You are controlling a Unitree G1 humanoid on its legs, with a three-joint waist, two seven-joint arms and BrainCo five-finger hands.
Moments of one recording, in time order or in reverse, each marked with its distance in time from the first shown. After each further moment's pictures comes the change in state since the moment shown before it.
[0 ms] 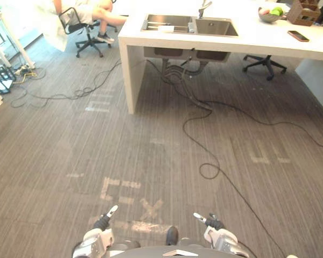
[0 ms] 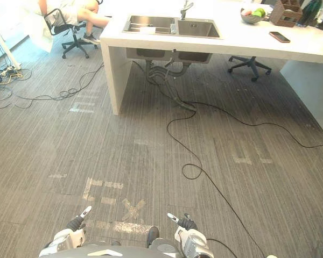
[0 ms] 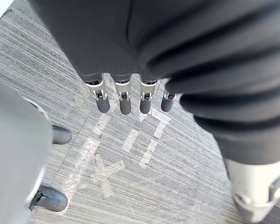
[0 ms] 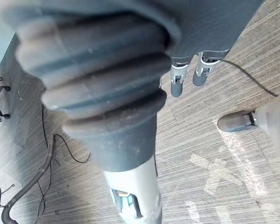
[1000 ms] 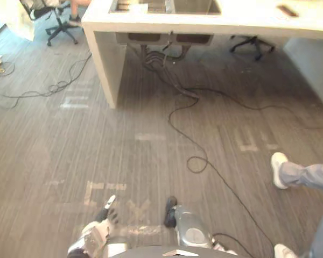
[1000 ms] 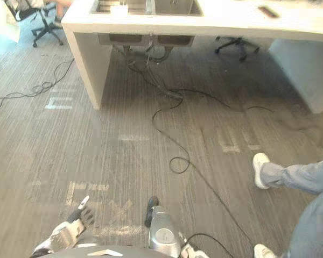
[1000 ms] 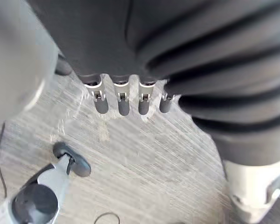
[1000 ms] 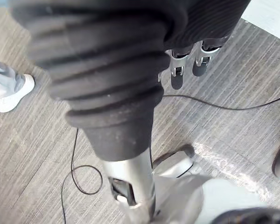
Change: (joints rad) left arm -0.057 0.002 -0.024 -0.082 -0.323 0.062 -0.146; right arm 0.051 0.001 -0.121 0.072 0.280 0.122 -0.030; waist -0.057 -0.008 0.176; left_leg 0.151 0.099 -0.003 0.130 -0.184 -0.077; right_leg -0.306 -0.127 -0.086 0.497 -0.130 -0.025
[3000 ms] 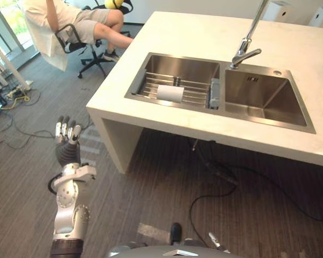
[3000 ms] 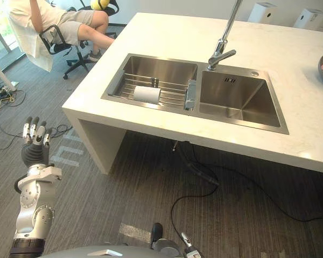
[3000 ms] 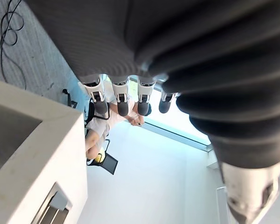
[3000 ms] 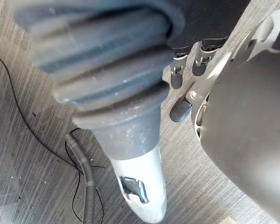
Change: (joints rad) left arm 0.074 0.033 0.075 -1.036 0.156 -0.301 0.275; right arm 0.054 -0.010 -0.098 0.042 0.173 0.010 0.182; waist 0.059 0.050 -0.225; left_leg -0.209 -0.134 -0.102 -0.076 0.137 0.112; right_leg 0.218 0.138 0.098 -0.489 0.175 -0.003
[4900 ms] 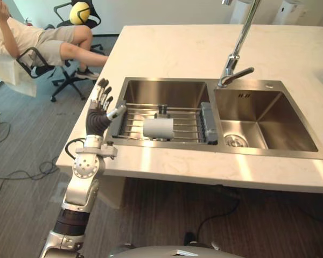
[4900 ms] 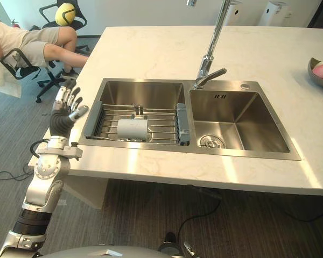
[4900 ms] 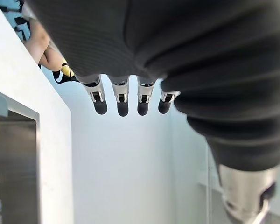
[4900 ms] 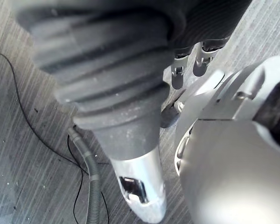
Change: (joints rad) left arm -0.258 0.112 -0.153 0.009 0.397 0.051 -0.056; right arm -0.004 -0.003 -0.198 0.032 -0.311 0.012 -0.024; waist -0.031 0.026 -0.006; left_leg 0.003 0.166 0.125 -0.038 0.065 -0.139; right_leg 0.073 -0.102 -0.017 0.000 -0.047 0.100
